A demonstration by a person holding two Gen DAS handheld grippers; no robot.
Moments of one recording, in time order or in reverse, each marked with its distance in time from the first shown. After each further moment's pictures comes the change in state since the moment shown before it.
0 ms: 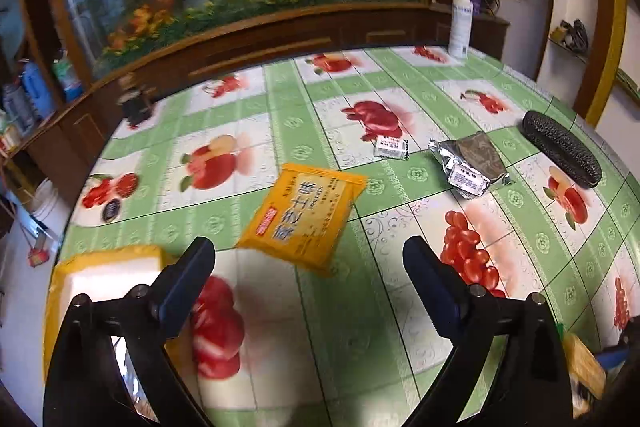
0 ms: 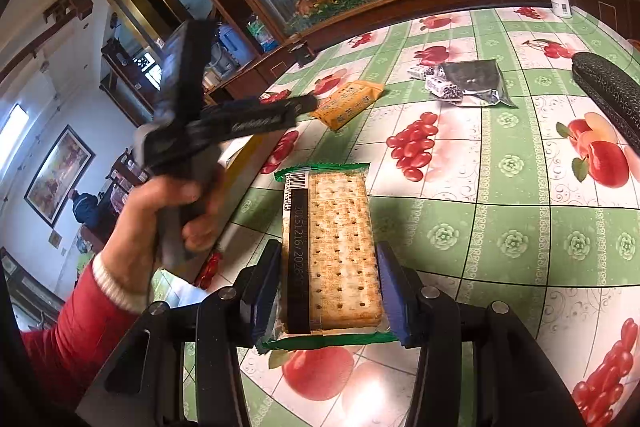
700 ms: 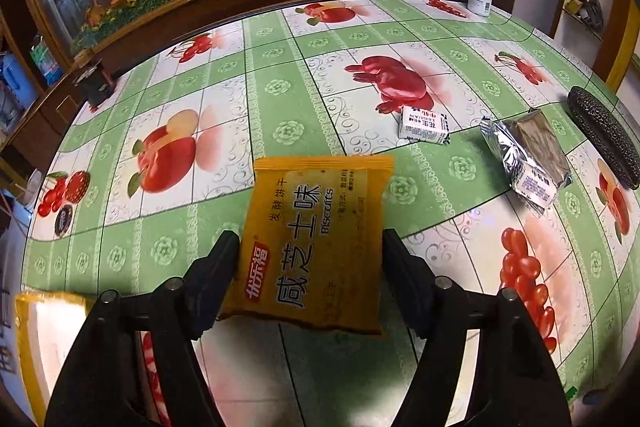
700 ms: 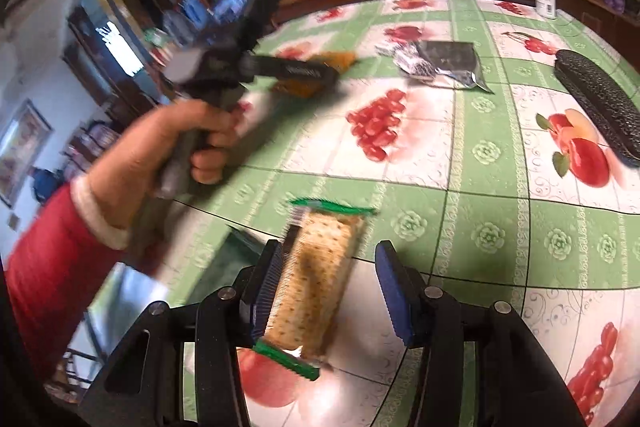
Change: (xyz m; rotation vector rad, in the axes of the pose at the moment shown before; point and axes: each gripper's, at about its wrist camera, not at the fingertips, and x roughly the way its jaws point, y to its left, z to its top) left arm 0.070 -0.006 0.011 -0.002 0.123 0.016; right arm 0.040 0.004 -0.005 -0.047 0.116 -0.265
